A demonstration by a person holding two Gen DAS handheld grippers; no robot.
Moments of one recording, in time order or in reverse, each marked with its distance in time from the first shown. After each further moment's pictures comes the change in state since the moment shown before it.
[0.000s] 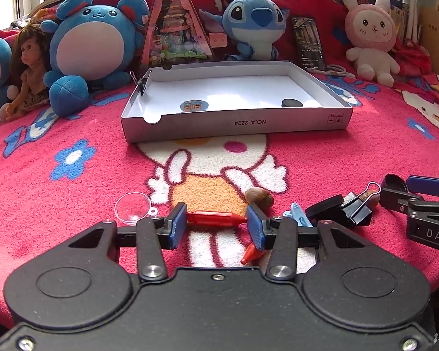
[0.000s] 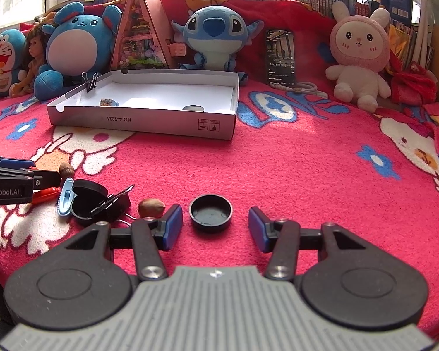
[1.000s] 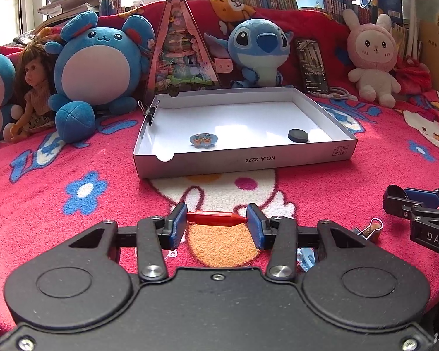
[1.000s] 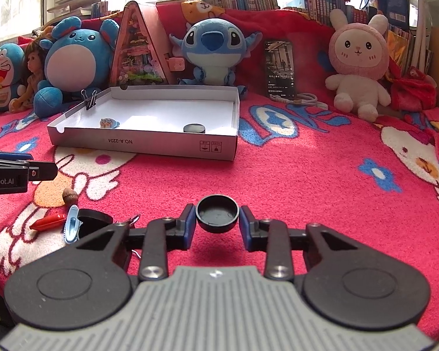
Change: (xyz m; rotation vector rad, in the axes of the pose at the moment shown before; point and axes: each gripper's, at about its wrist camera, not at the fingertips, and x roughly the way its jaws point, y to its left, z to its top) left arm -0.008 0.016 0.028 -0.007 -0.063 -0.007; right arm -0.001 -0.001 0.018 0.030 -0.037 0.004
